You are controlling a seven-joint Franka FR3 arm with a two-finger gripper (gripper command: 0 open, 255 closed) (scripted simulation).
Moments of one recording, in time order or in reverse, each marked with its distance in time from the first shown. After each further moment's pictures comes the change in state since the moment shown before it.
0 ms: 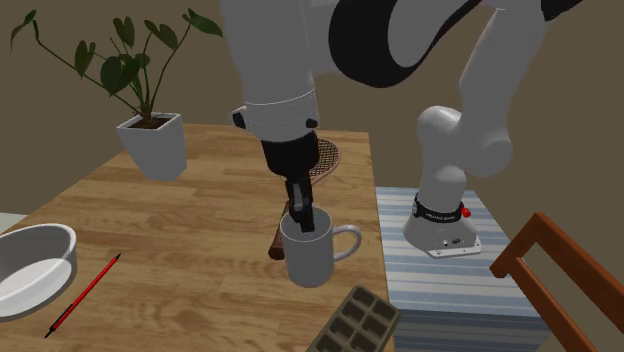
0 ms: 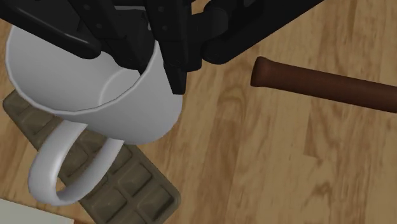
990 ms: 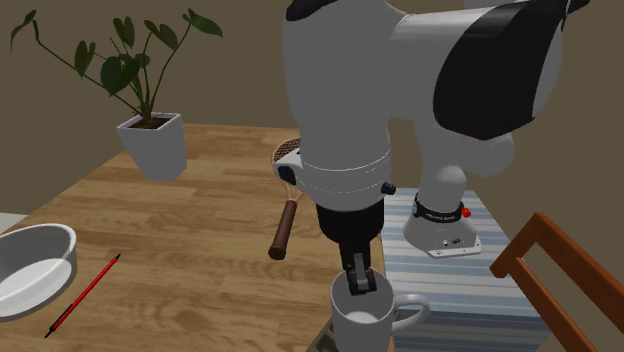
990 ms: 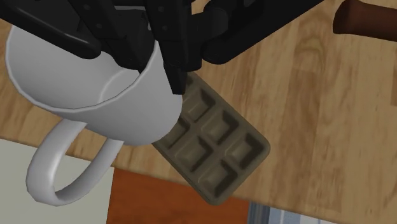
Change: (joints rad) arm 0.099 0.036 0.149 -0.021 0.050 0.087 0.218
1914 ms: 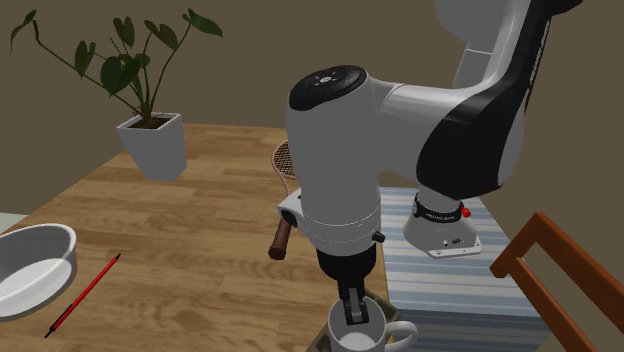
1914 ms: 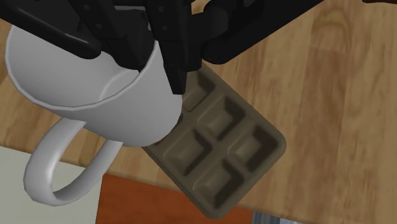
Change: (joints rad) arm 0.002 0.073 0.017 -0.099 -0.013 0.168 0.001
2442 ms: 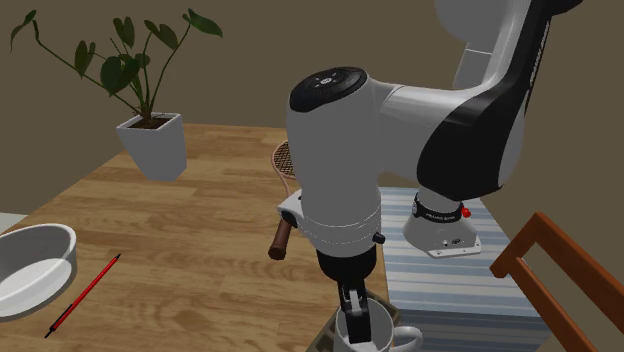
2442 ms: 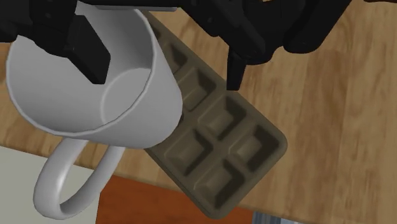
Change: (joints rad) arm 0.001 0.002 0.001 -0.001 -0.001 0.004 0.002
